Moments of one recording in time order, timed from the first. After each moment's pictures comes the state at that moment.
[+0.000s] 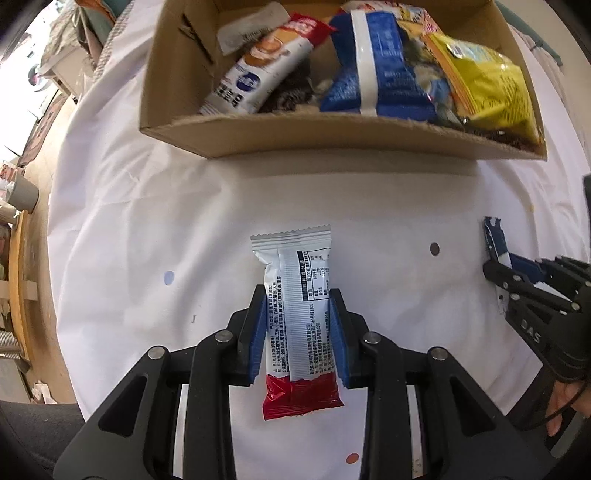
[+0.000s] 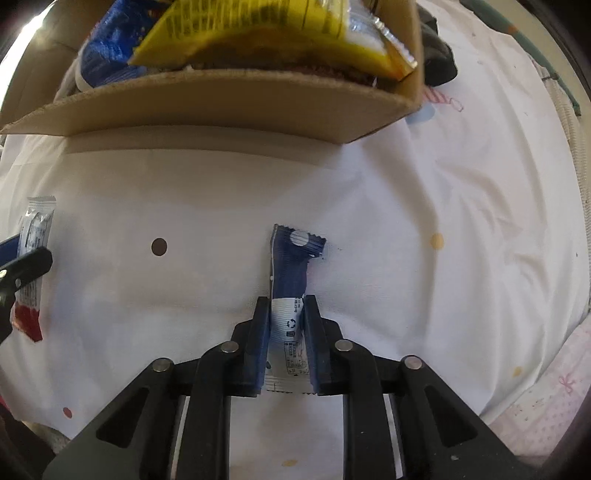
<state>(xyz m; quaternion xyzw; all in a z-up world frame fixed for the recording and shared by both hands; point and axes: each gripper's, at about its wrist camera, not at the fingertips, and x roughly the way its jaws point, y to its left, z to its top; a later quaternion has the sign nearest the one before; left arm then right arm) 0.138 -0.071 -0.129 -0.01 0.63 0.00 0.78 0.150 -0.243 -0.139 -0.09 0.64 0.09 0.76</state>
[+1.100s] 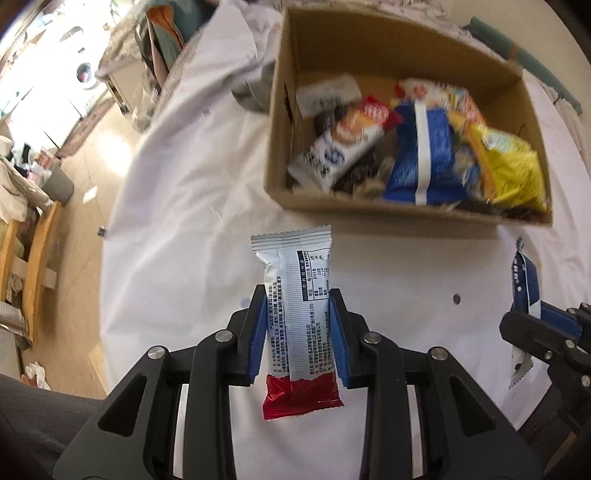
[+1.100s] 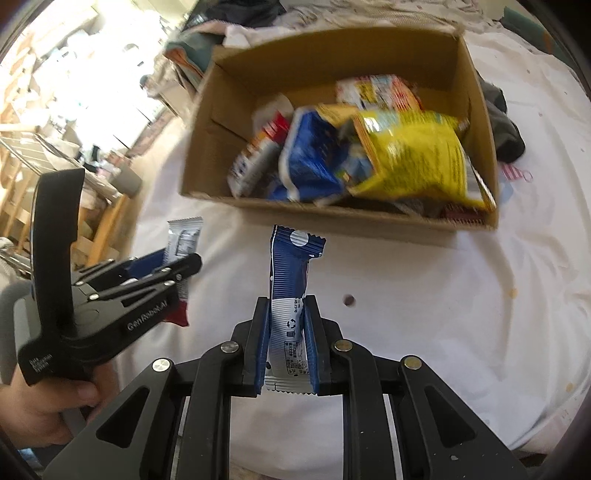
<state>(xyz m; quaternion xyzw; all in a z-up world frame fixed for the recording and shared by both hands) 0.132 -0.018 -0.077 -0.02 0.55 0.08 0.83 0.132 -0.215 -0.042 0.05 0.54 0.28 0.79</state>
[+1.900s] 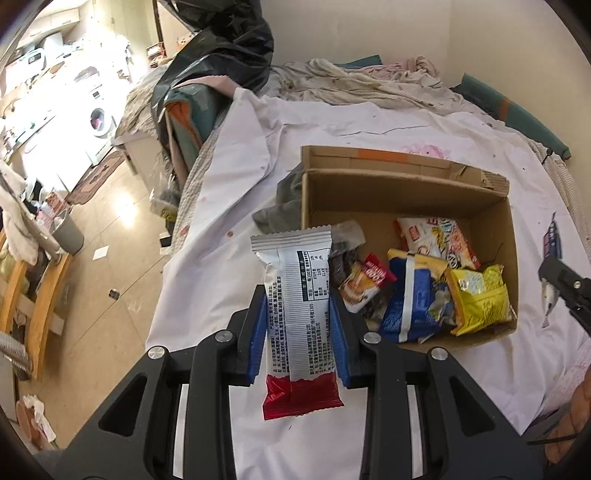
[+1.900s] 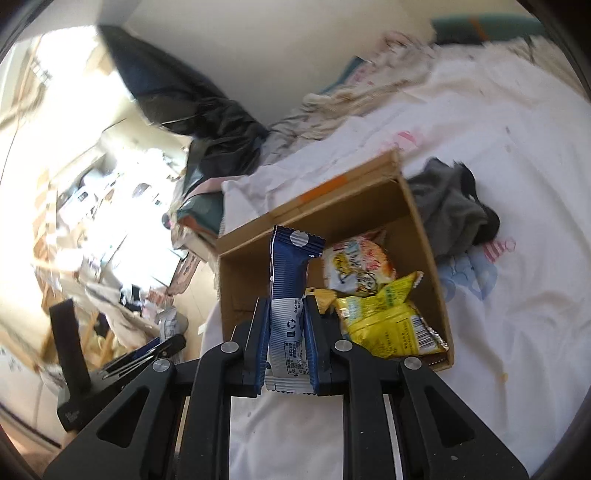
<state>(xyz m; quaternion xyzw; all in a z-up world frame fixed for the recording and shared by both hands) 0.181 0.003 0.020 -0.02 0.44 0.08 0.89 0.191 -0.278 0.010 0.27 0.39 0.24 0.85</state>
